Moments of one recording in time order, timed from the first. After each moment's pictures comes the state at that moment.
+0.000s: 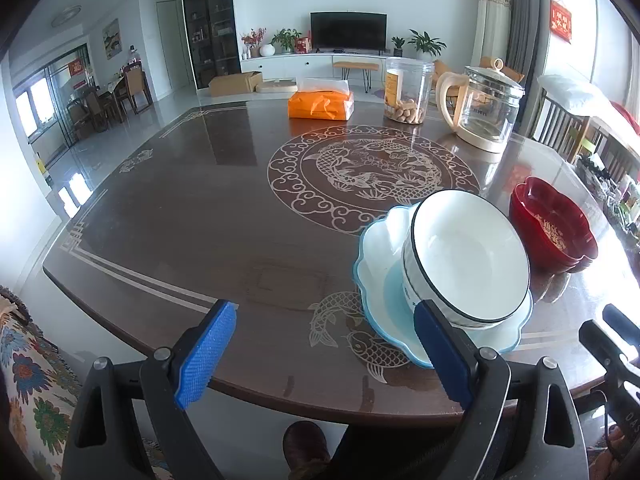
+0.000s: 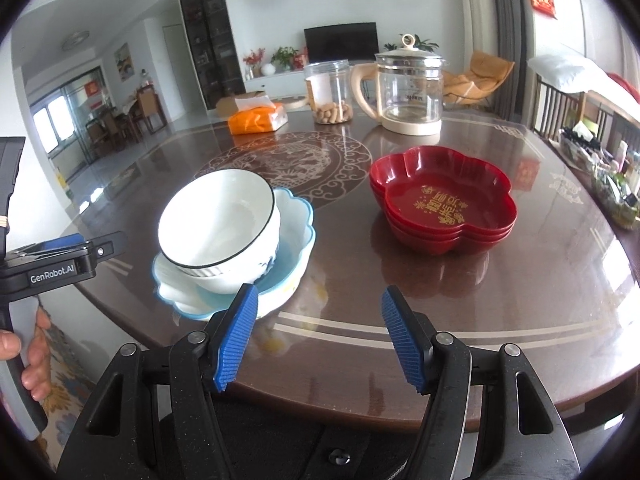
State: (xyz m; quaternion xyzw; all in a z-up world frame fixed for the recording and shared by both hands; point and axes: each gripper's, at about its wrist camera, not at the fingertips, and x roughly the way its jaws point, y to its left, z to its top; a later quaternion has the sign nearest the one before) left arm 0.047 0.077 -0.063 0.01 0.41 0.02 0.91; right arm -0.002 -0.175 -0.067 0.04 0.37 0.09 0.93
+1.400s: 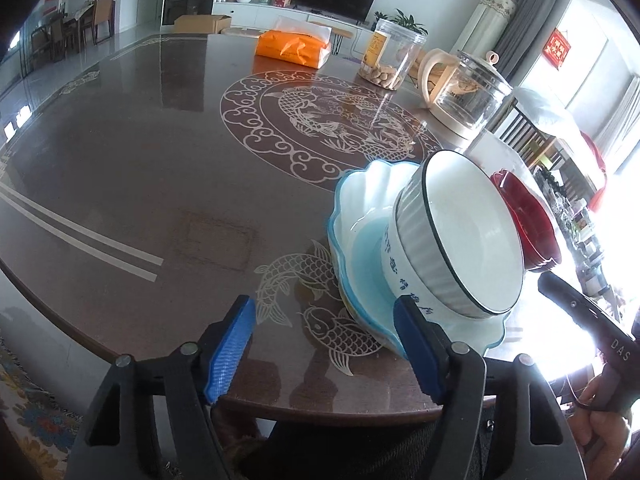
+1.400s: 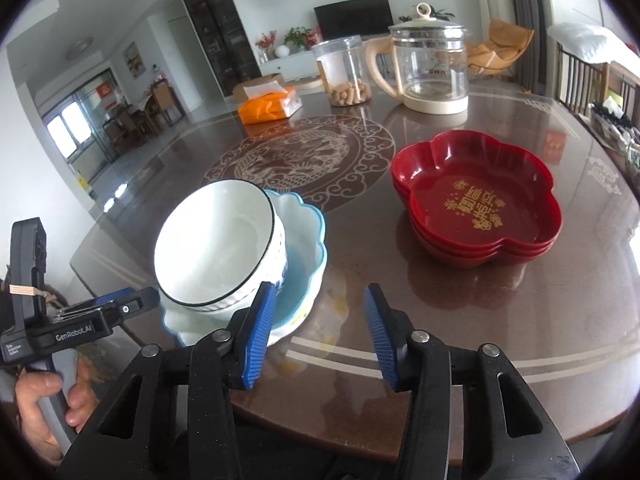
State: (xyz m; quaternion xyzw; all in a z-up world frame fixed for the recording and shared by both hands) left arm 0.075 0.097 -0.116 -0.12 0.48 -0.08 0.87; right arm 0.060 -0.184 -0.080 0.09 0.41 0.14 0.90
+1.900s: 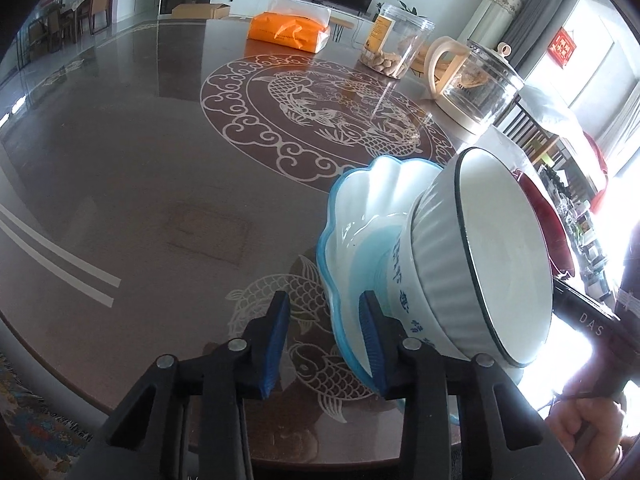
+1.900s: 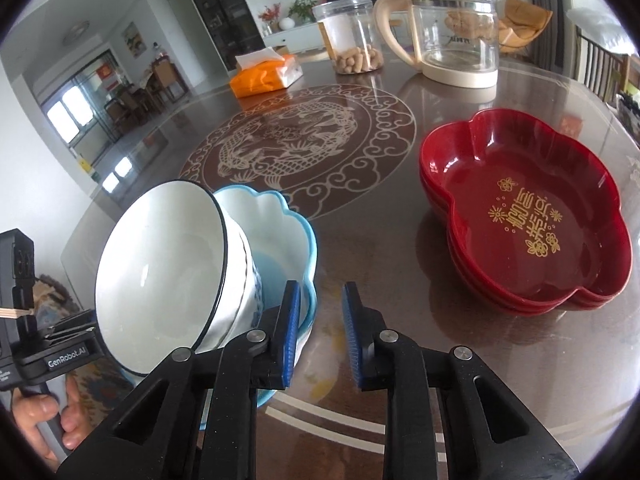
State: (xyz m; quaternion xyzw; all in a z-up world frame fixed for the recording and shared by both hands) left arm 0.110 0.083 -0.141 -0.12 0.49 -0.09 0.86; right arm 0.121 -0.175 -0.117 0.09 0.45 0.15 0.87
